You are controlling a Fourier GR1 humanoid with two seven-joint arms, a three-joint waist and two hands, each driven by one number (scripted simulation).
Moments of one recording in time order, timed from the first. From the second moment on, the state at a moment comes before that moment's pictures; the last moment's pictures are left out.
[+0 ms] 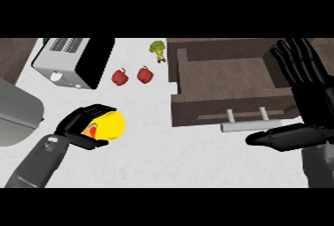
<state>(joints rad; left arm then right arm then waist) -0.57 0.34 -0.10 -0.34 -0.08 -0.60 -0.89 -0.30 -0.20 -0.09 -1.85 -0.14 0.18 0.11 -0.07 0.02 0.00</state>
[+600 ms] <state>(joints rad) -0.52 0.27 0.12 -0.36 0.07 -0.18 -1.03 -0.30 -0.22 -0.13 -1.85 -0.14 0.17 0.12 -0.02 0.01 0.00</state>
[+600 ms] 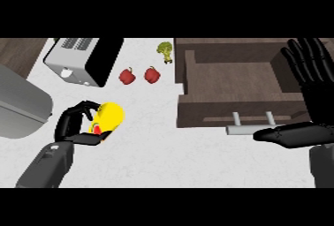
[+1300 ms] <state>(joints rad) -0.62 0.13 0.18 -0.52 0.17 -0.12 -0.99 -0.27 -0.24 -0.15 -1.86 -0.15 0.18 0.14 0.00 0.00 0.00</state>
